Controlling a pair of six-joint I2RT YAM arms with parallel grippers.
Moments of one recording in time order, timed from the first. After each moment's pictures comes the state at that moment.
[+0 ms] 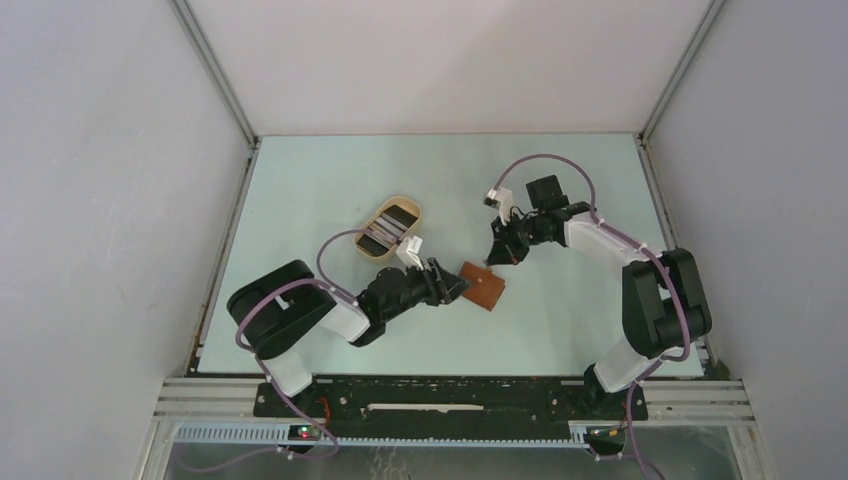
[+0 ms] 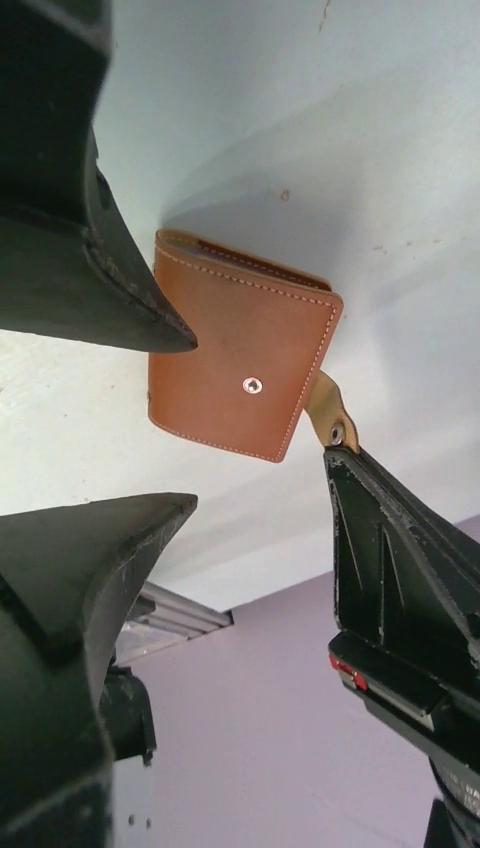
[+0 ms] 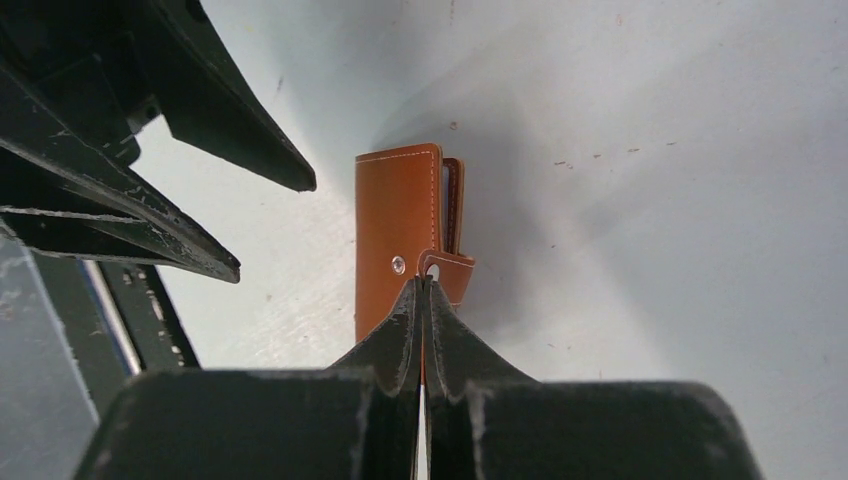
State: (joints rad) left arm -0.86 1.70 0.41 1.10 0.05 -0.87; right arm 0.32 1.62 1.06 -0.47 -0.71 -0.36
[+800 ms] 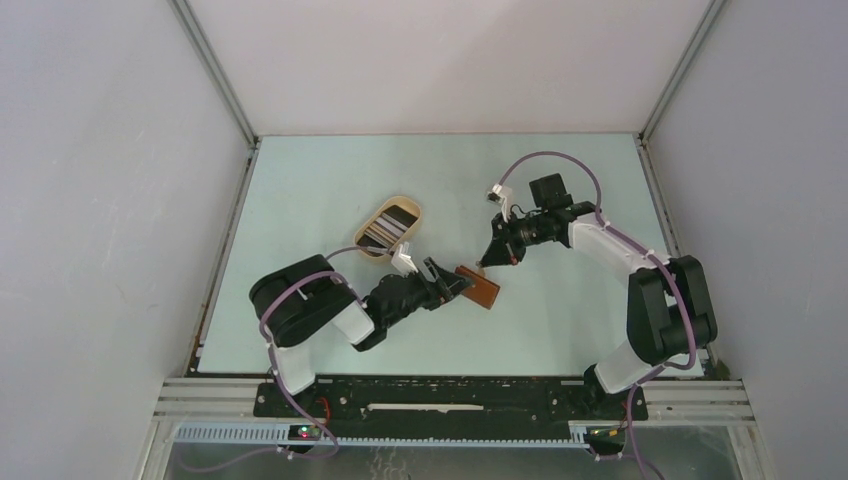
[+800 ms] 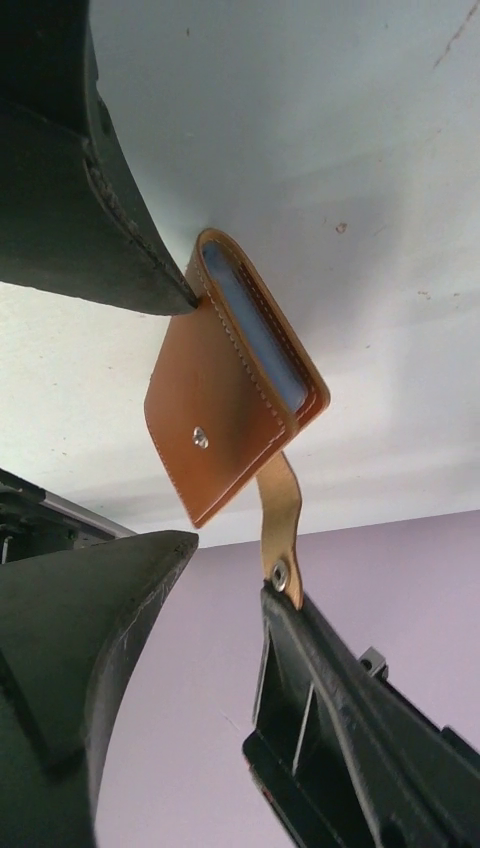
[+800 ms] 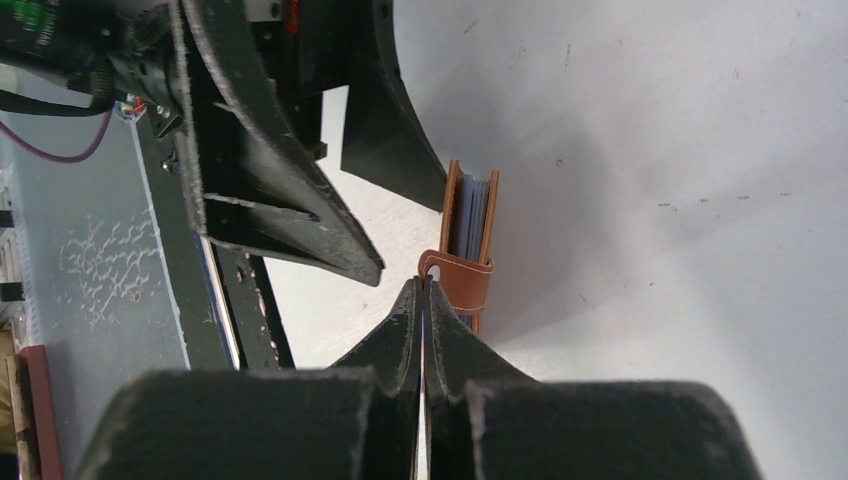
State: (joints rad) left arm -0.87 1.82 0.38 1.25 -0.02 -1.16; right arm 0.32 1.59 1.06 -0.49 -0.91 -0.28
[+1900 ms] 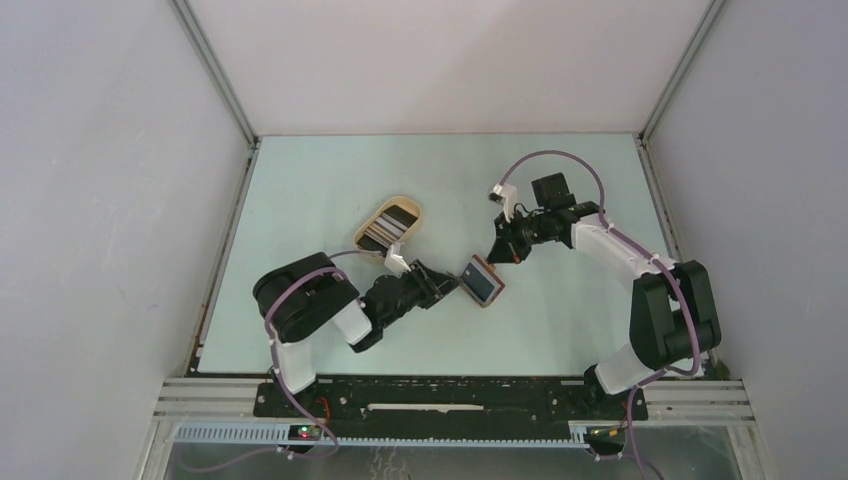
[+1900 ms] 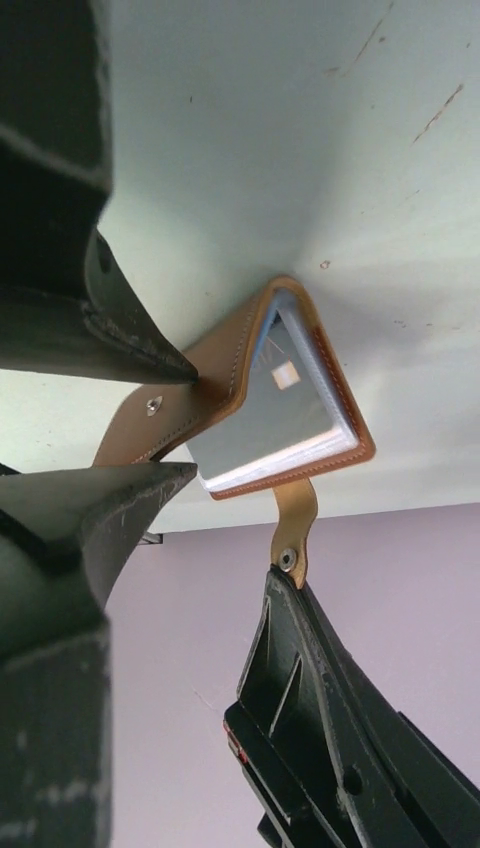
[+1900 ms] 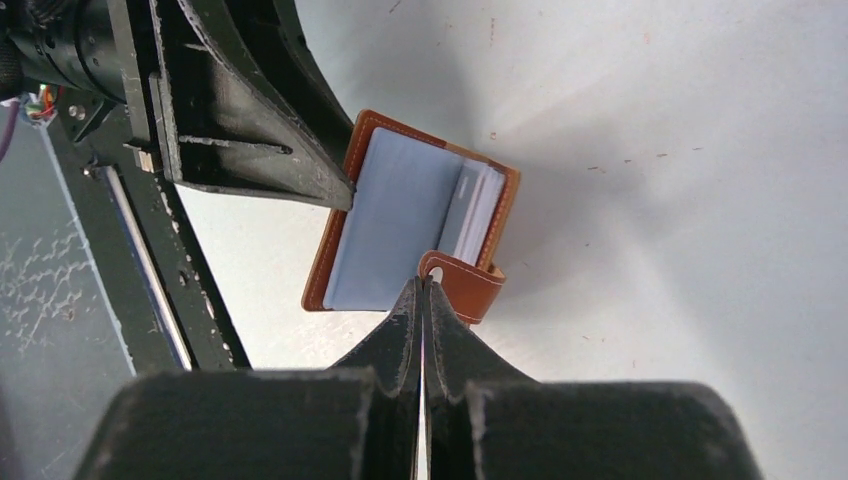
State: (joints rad) left arm -0.84 1.86 0.35 1.32 -0.04 -1.23; right arm 0.31 1.56 1.06 -0.51 -0.79 -0.30
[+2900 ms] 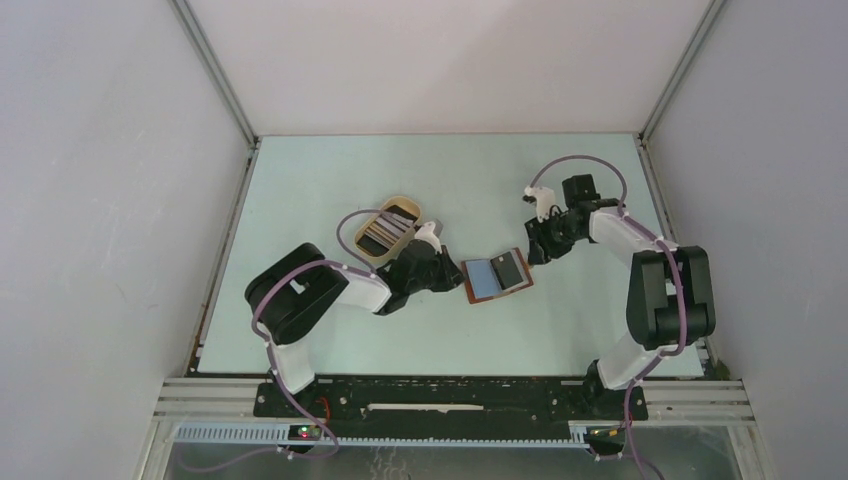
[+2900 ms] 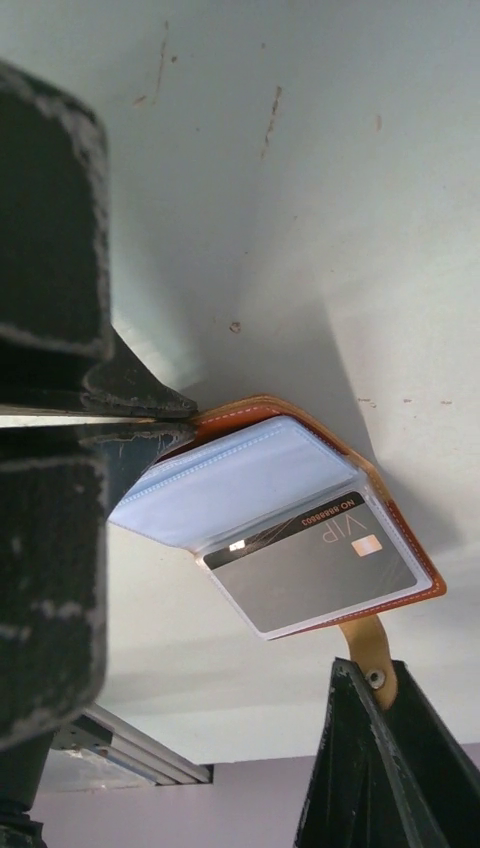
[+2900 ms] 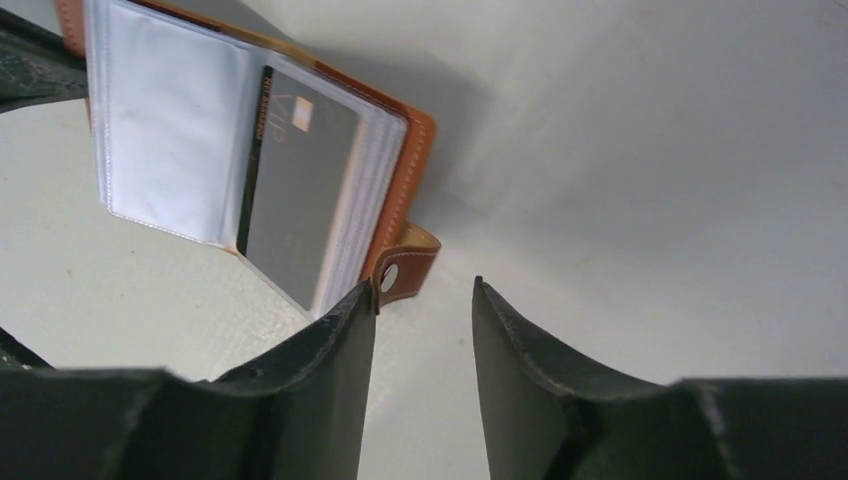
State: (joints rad) left arm -0.81 1.82 0.69 0.62 0.04 -0.83; right arm 0.12 1.65 1.06 -0.59 -0.45 -0.39
